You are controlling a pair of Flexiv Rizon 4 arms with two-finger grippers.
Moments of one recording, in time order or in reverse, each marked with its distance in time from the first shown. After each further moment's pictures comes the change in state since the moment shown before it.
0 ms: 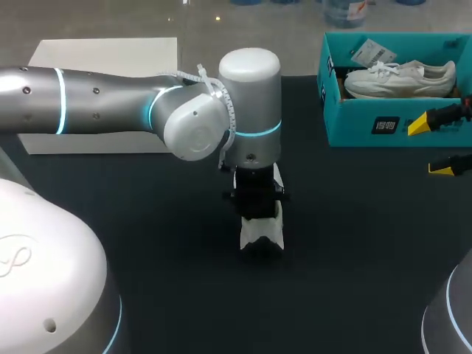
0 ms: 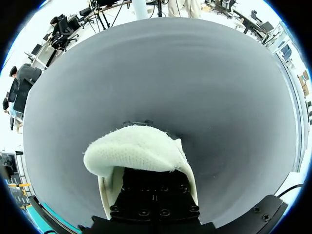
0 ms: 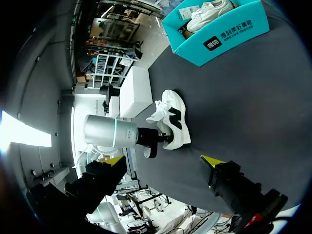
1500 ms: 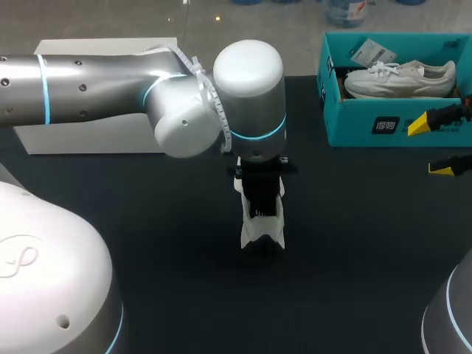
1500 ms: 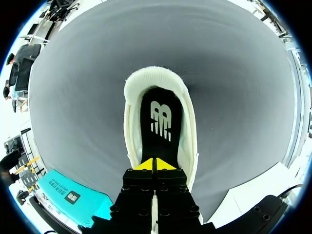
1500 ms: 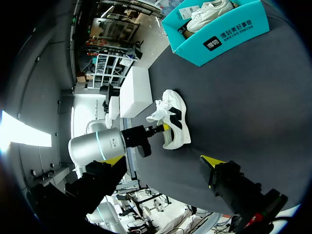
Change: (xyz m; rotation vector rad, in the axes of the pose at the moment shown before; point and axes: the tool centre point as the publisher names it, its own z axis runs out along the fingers) left arm -0.009 0.056 -0.069 -0.400 -0.020 -0.062; right arm 0.000 0.000 0.000 0.000 0.000 0.000
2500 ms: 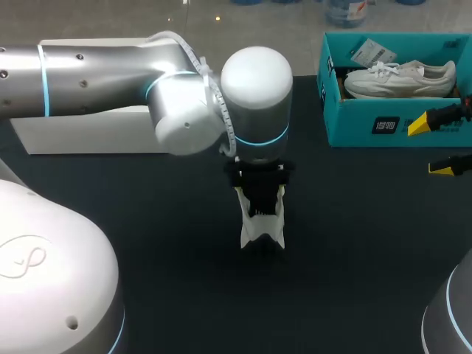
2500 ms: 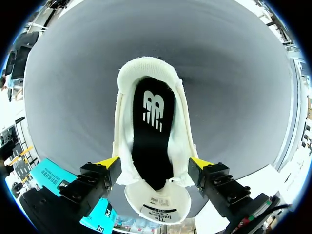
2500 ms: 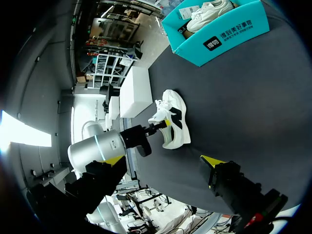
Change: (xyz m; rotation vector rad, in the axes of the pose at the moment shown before) left arm 0.012 0.008 -0.008 -0.073 0.061 -0.064; right arm 0.000 0.000 0.000 0.000 0.000 0.000
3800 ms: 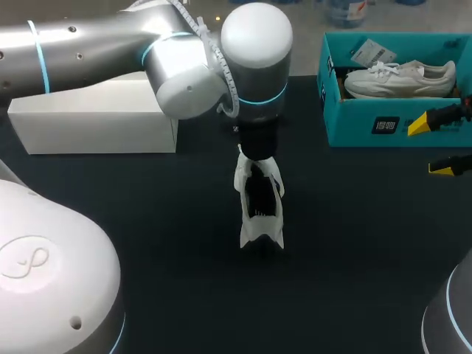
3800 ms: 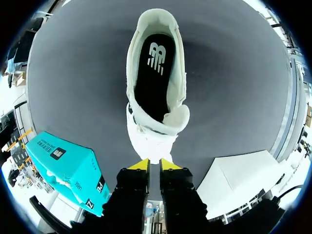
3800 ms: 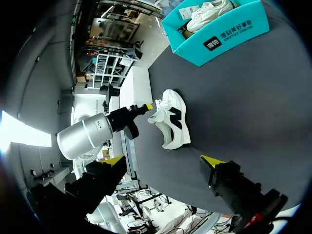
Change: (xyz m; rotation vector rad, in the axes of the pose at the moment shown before) left arm 0.007 0.088 -0.024 -0.095 0.023 -0.054; right arm 0.000 0.000 0.000 0.000 0.000 0.000
